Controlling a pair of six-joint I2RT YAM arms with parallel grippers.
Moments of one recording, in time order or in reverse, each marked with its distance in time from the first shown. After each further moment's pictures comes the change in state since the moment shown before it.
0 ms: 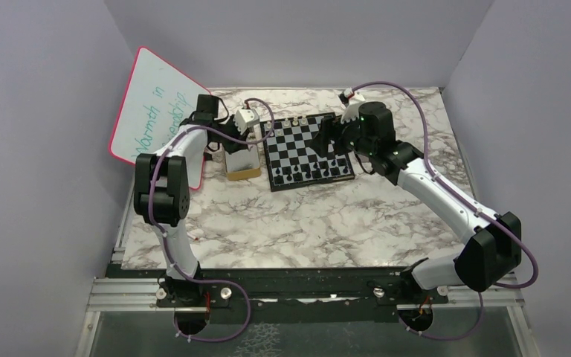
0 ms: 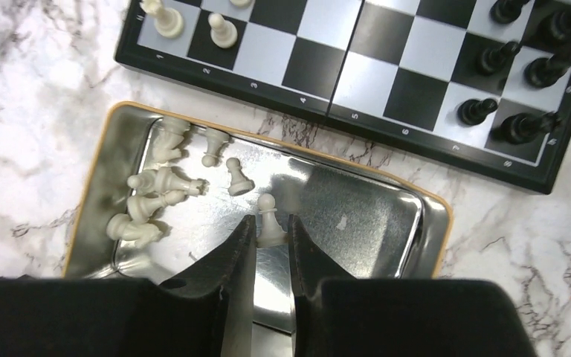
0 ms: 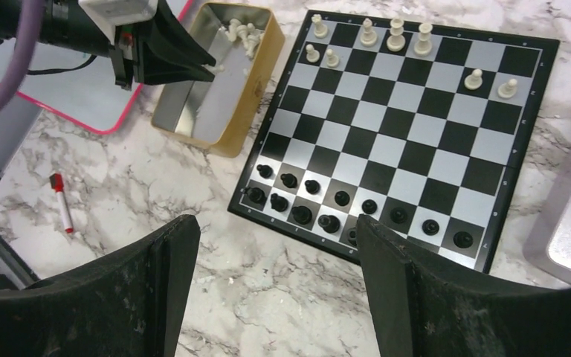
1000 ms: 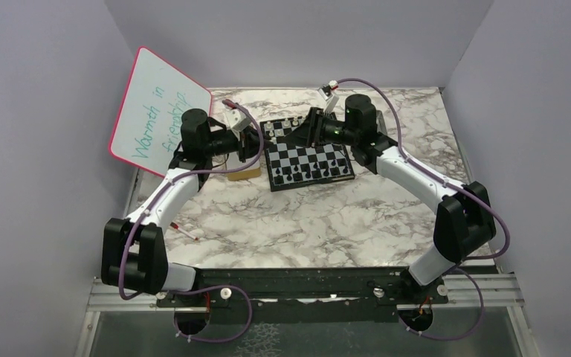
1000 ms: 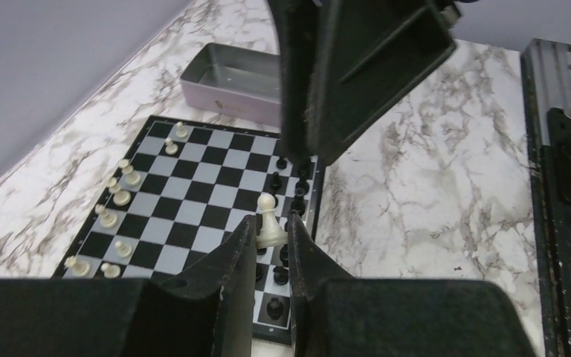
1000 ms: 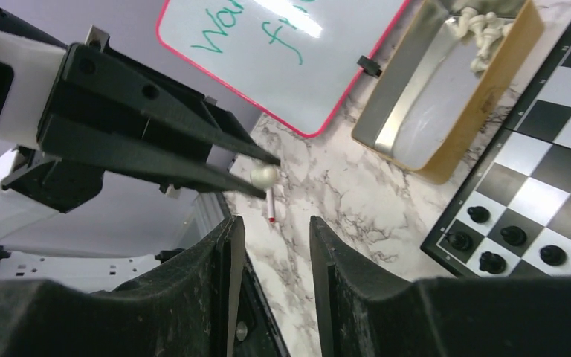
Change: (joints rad) left arm -0.088 -0.566 -0.476 0.732 0.330 -0.727; right arm 0.000 0.208 0.038 0.361 -0.472 0.446
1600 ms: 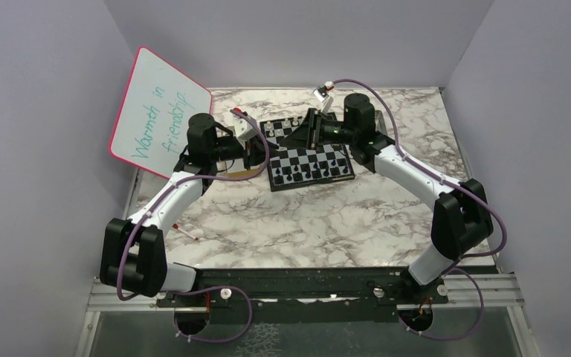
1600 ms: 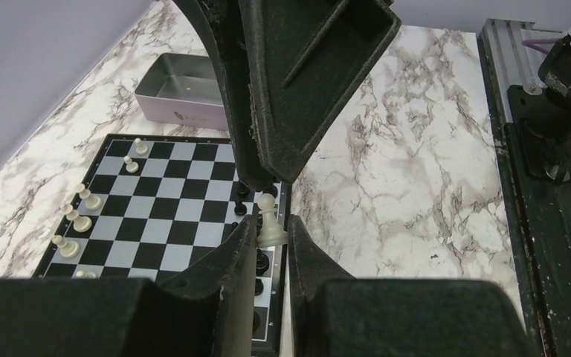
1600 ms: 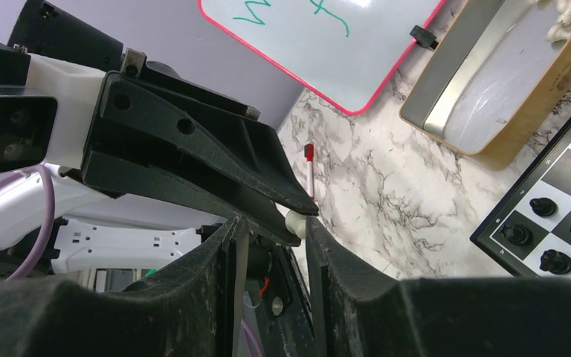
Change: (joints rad) left arm -0.074 -0.020 -0.038 0.023 0.075 0.041; right arm 0.000 0.039 0.027 0.032 -0.149 0.096
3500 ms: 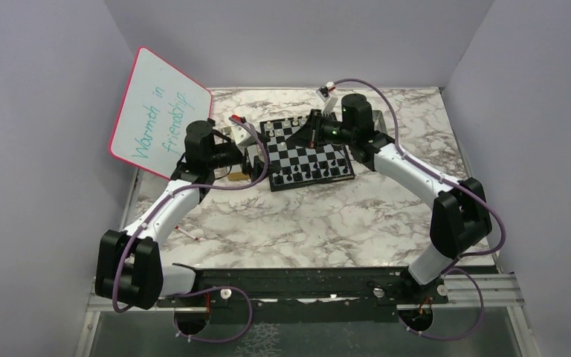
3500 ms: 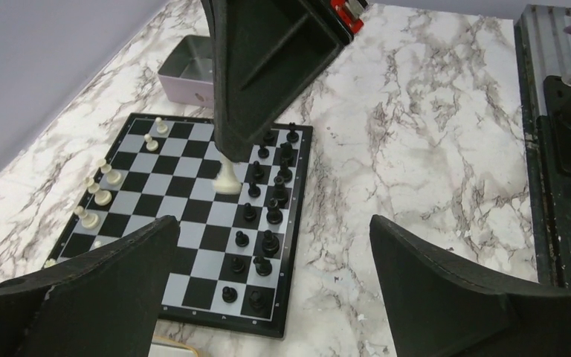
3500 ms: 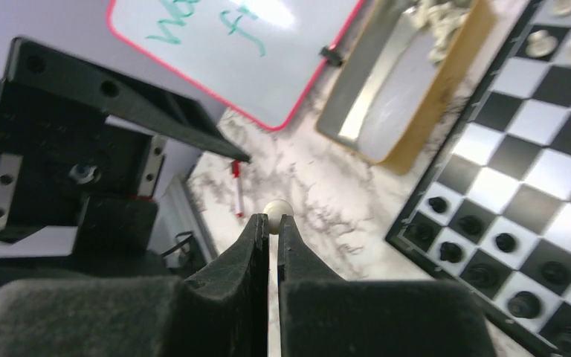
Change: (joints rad) left arm -0.002 -0.066 -0.063 -0.025 -0.078 0.049; right arm -0.010 0.011 -0.002 -0.073 0.129 -0.142
